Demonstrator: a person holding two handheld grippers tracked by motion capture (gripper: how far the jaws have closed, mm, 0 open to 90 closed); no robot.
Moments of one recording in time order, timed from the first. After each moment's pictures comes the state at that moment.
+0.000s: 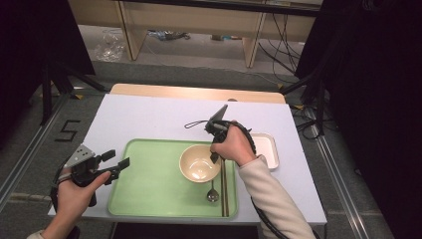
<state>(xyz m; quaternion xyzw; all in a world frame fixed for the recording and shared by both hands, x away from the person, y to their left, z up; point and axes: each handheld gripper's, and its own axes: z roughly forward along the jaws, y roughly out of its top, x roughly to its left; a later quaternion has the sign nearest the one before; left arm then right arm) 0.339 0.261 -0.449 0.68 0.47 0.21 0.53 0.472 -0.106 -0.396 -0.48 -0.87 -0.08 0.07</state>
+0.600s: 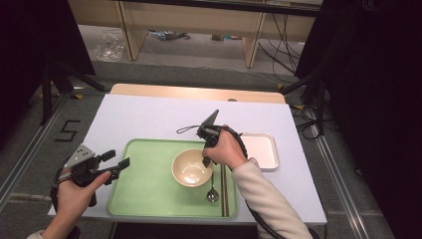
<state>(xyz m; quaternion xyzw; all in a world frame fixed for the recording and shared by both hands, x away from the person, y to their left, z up) 0.340 0.261 -0.450 0.68 0.47 0.21 0.53 0.468 -0.083 -0.414 -0.48 -0.87 -0.09 0.08</state>
